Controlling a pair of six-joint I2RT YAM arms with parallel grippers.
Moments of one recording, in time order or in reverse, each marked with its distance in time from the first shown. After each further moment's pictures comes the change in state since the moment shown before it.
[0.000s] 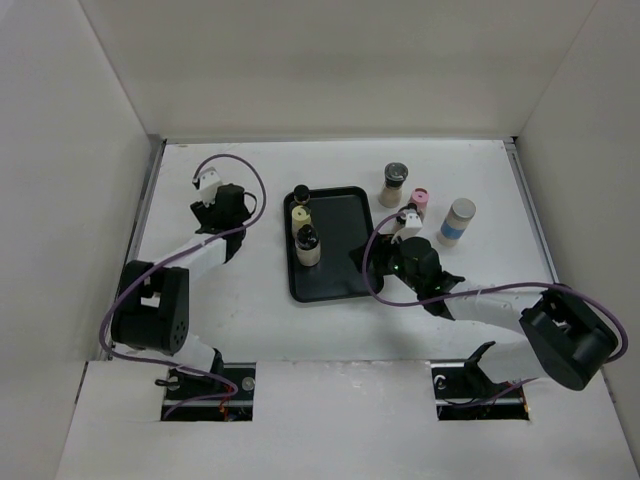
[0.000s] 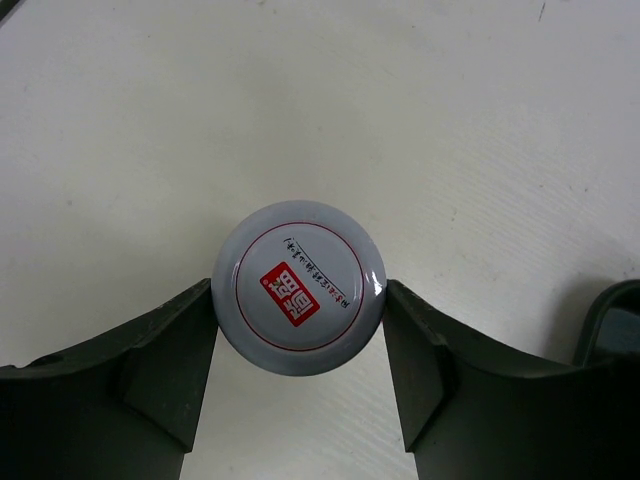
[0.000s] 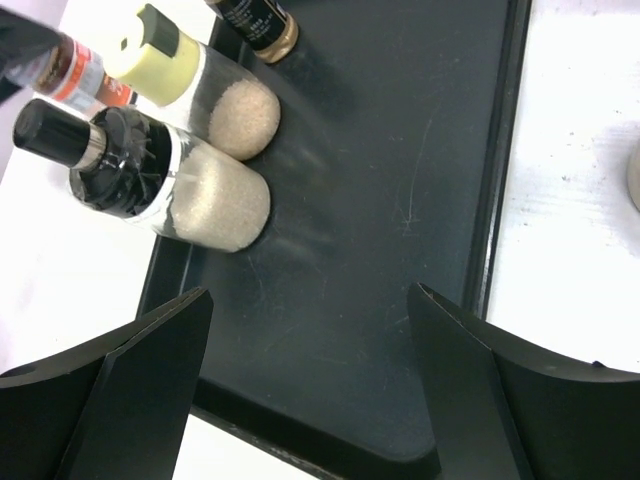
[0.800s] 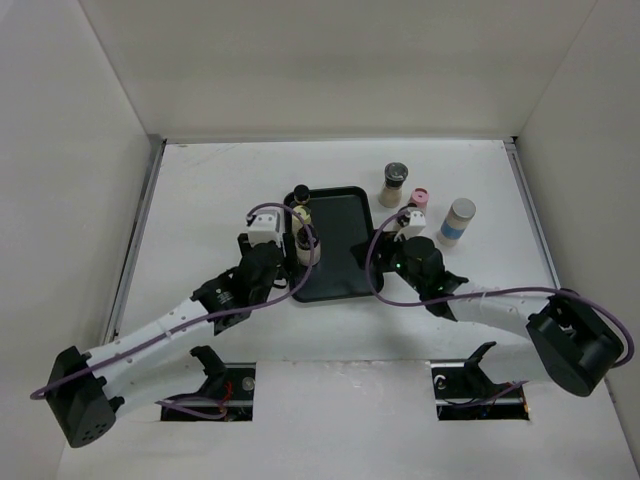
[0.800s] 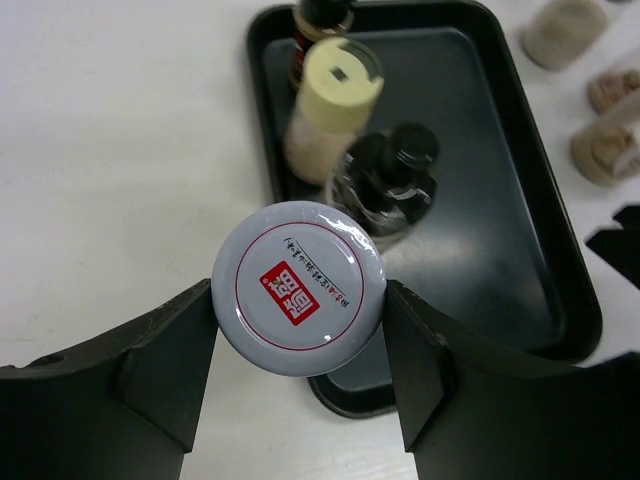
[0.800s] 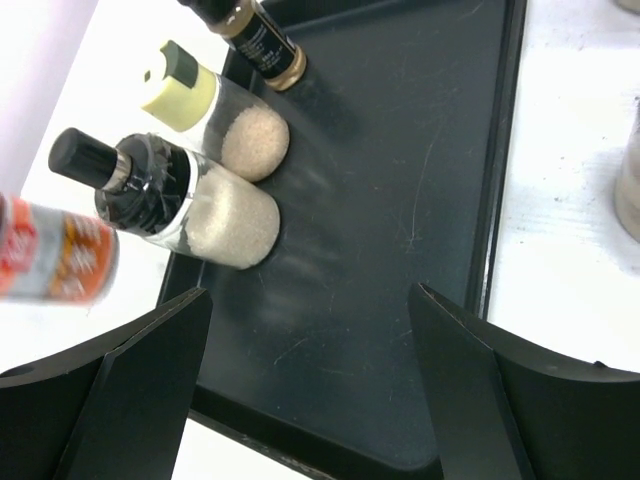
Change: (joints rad) left arm -0.617 -0.629 -0.194 -0.340 -0.021 0.018; right arm 0.000 -0.036 0.000 0.006 0.024 0.000
